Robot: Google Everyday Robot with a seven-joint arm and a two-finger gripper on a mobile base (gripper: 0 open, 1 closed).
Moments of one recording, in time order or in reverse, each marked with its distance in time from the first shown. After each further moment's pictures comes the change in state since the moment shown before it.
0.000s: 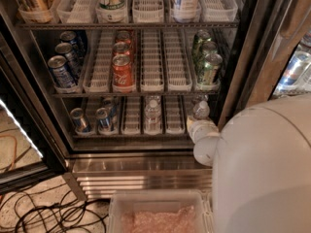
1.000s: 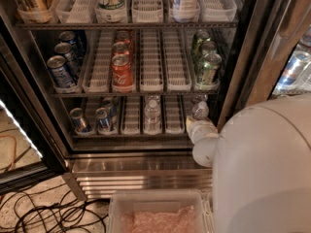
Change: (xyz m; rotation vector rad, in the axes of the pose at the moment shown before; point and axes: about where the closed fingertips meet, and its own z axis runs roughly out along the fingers) arm 0.002 0.002 0.003 -0.006 -0.016 0.010
